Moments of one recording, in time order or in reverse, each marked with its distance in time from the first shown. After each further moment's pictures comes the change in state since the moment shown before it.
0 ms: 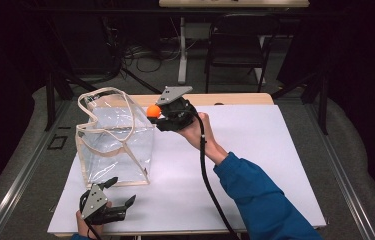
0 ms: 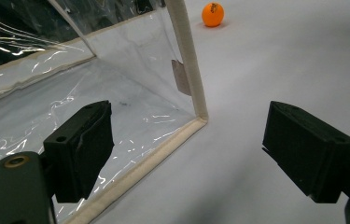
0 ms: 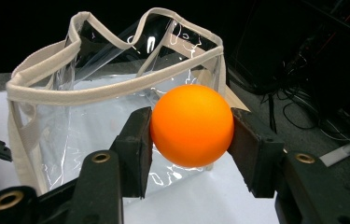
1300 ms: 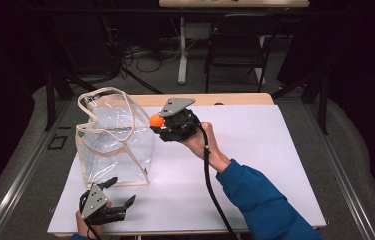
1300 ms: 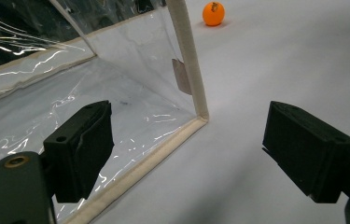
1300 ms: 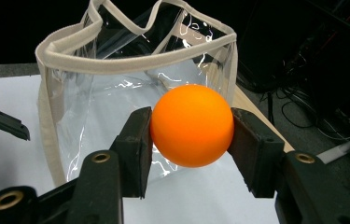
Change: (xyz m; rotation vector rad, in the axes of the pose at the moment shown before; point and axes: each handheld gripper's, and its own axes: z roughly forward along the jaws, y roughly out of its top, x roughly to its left) left arm -0.001 0.000 -0.001 0.000 0.005 0.001; right arm 0.019 -0.015 -0.013 0.008 -0.005 -0.026
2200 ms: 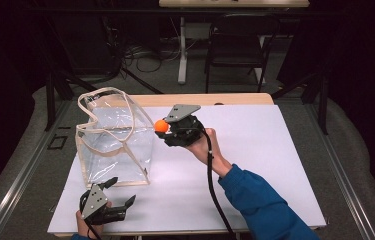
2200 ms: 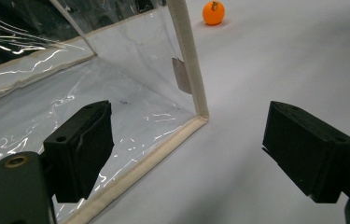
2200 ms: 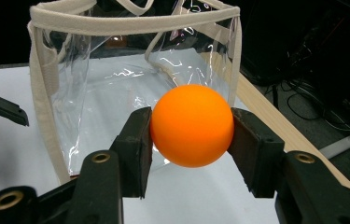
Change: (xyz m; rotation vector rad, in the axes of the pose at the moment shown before) left arm 0.000 0.000 0.001 0.004 -0.003 0.001; right arm 0.000 -0.025 0.004 0.005 0.007 0.035
